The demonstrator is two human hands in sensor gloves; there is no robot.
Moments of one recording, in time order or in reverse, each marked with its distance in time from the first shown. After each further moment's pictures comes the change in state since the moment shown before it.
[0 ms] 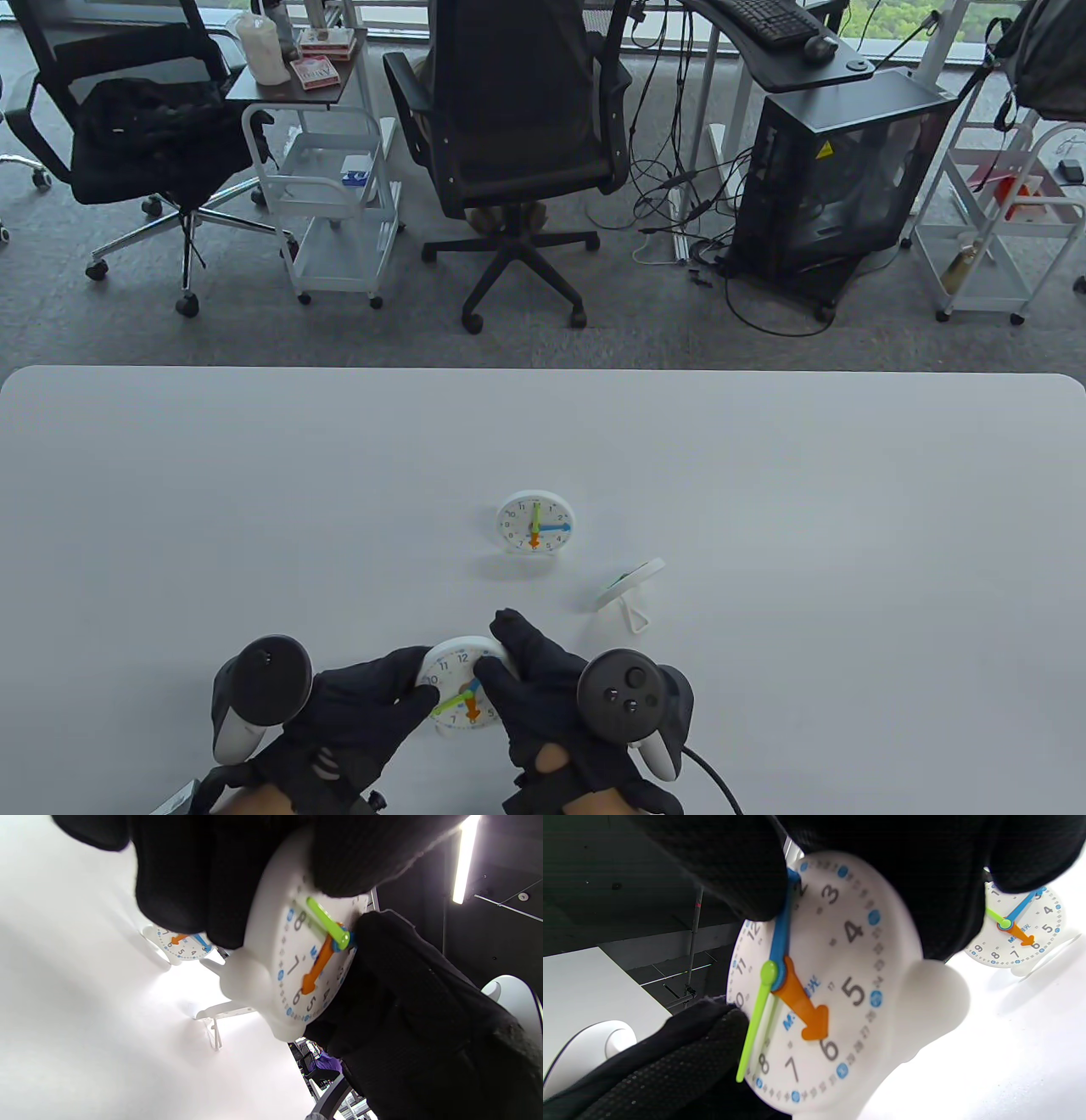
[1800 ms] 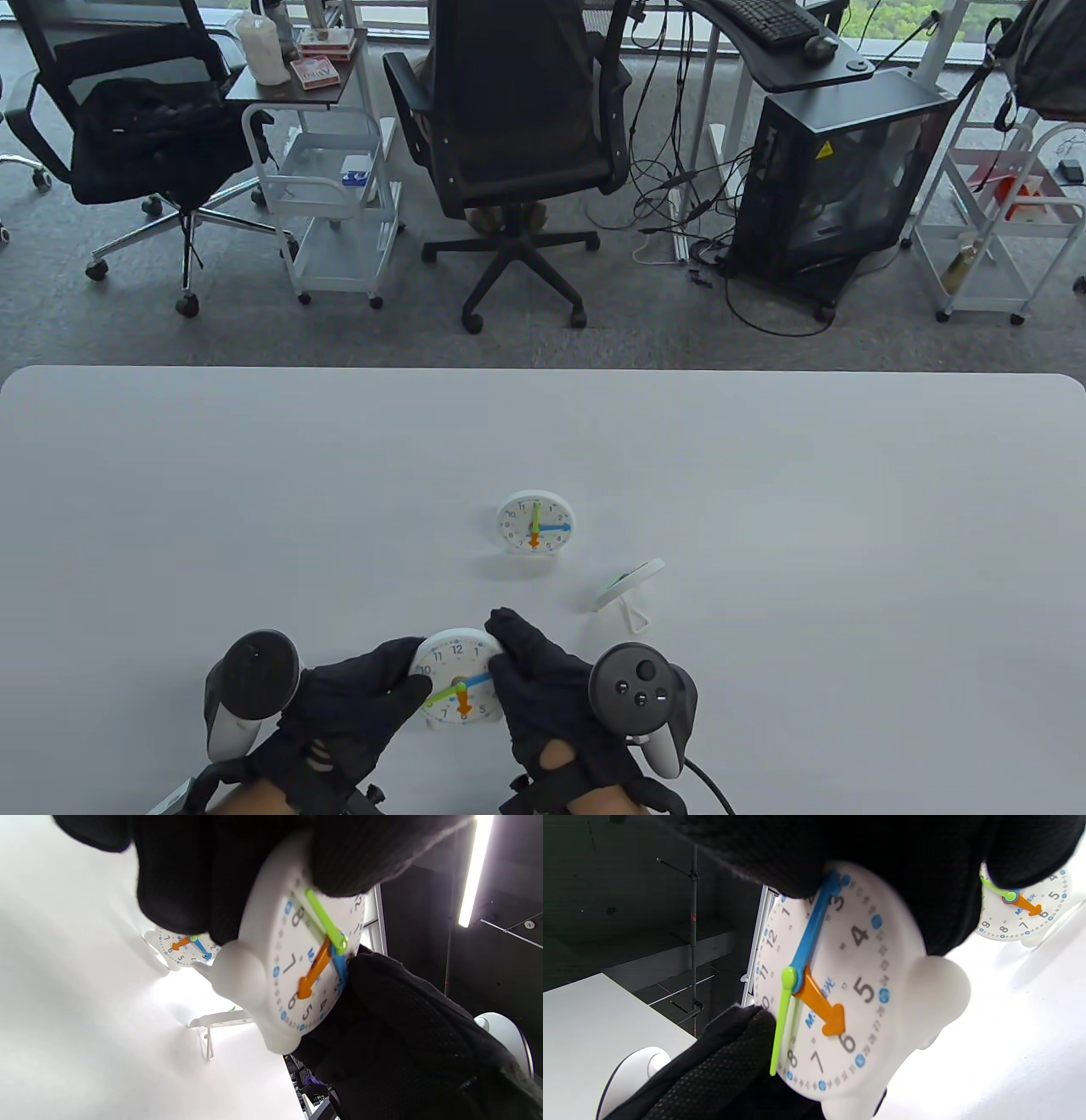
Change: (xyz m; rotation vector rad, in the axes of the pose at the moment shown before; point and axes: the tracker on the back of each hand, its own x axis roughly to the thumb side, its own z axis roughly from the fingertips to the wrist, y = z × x) left_hand -0.003 0.006 0.002 0.039 0.029 0.073; right_hand -0.001 -0.001 0.000 0.024 0.030 -0.129
